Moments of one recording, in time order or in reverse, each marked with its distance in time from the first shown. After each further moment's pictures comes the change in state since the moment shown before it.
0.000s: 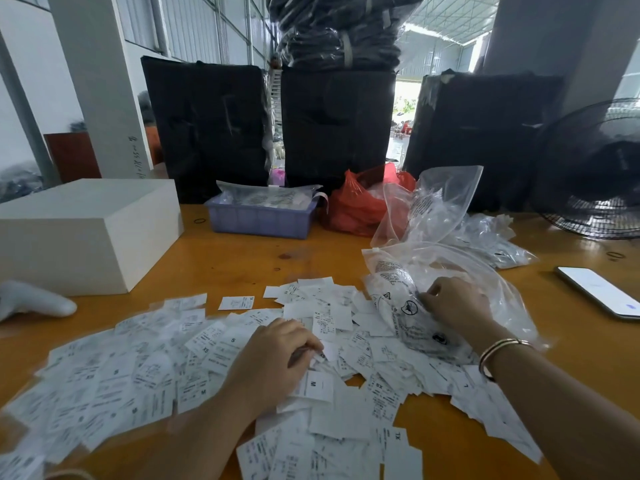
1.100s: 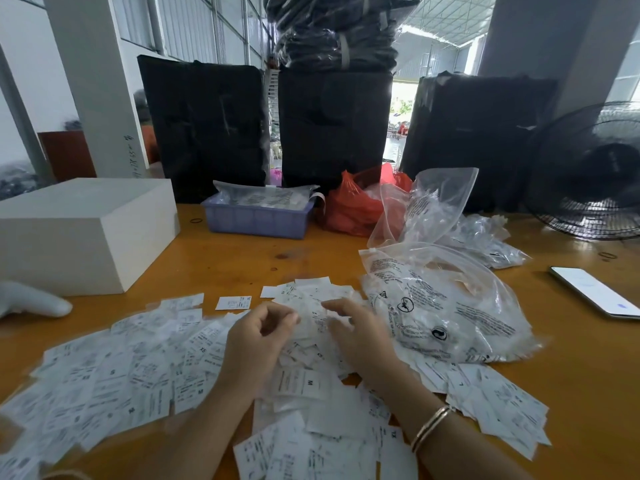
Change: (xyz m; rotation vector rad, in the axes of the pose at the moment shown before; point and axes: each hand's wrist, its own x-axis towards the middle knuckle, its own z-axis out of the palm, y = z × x) left_hand 0.005 0.008 -0.006 -0.541 0.363 -0.425; right_hand -0.099 -0.098 0.039 0.641 -0.062 -0.426
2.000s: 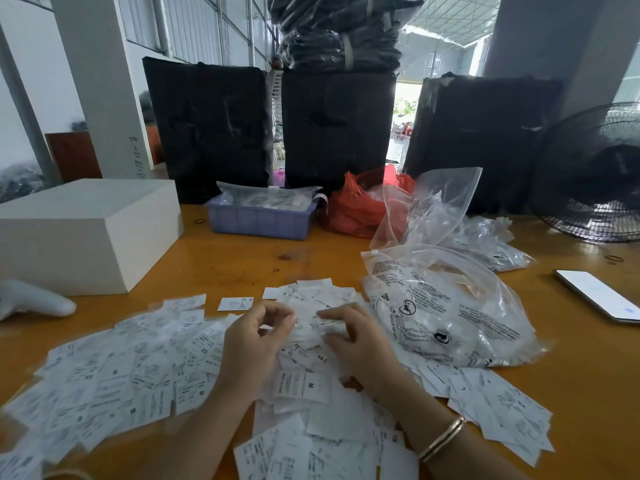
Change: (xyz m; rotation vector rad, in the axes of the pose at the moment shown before) left_hand 0.001 -0.001 -0.002 0.050 0.060 0.052; right_hand -0.006 0.003 0.000 0.166 -0.058 -0.051
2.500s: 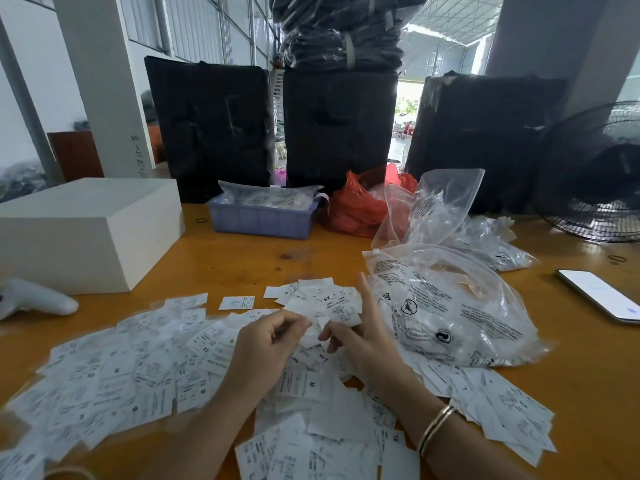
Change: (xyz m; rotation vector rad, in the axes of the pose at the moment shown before) left_hand -0.004 0.006 0.001 0.022 -0.162 0.097; right_hand -0.005 -0.003 -0.001 0.457 -0.018 0.052
